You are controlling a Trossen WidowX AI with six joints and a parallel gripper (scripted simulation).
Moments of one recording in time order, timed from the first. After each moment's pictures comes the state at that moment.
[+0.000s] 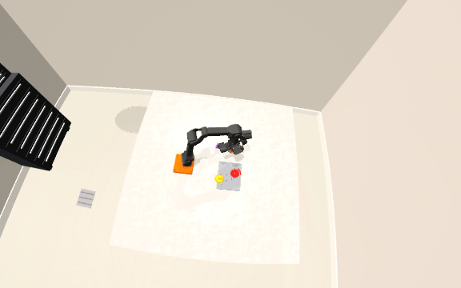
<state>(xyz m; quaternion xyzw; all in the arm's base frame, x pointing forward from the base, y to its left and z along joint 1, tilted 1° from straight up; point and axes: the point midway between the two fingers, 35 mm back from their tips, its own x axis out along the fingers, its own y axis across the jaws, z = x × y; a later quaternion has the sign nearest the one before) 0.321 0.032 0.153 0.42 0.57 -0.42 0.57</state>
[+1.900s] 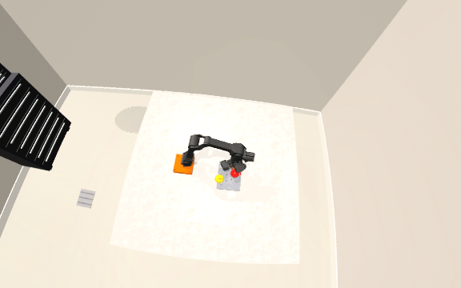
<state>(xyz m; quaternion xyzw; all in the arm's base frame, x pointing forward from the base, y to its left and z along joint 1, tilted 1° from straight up) 0.327 -0.079 0.127 0.42 0.56 -0.42 0.57</state>
